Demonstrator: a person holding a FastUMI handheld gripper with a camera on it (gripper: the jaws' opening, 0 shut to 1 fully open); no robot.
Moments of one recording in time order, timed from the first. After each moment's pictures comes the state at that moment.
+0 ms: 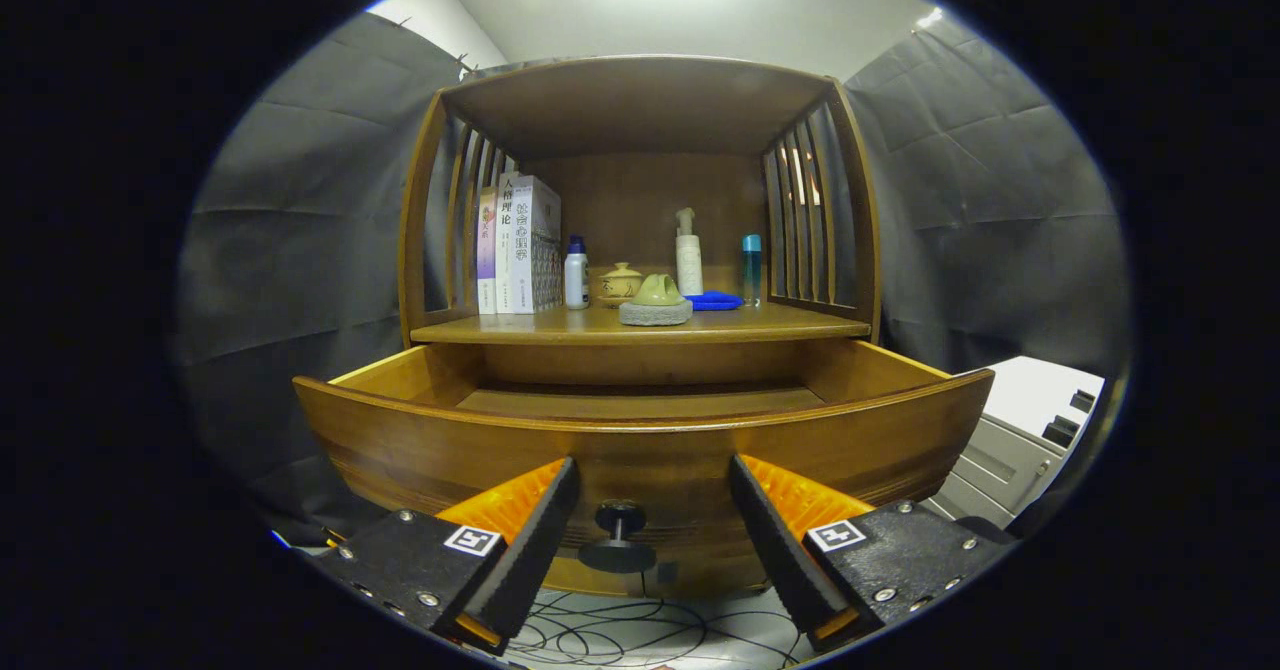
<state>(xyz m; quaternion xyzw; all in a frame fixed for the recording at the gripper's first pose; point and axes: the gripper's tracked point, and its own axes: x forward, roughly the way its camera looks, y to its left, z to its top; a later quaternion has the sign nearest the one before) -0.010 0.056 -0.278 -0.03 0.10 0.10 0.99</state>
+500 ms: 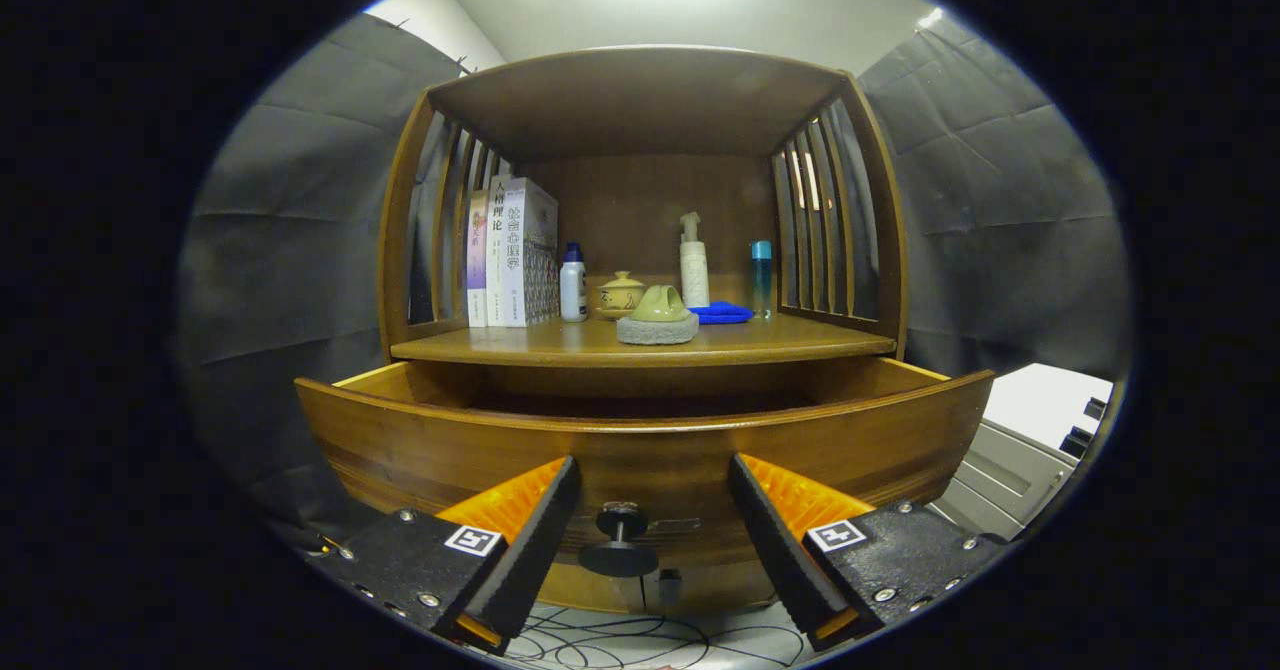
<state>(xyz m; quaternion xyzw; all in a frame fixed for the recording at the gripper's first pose) 0.039 0.066 -0.276 -0.03 0.09 0.10 0.99</state>
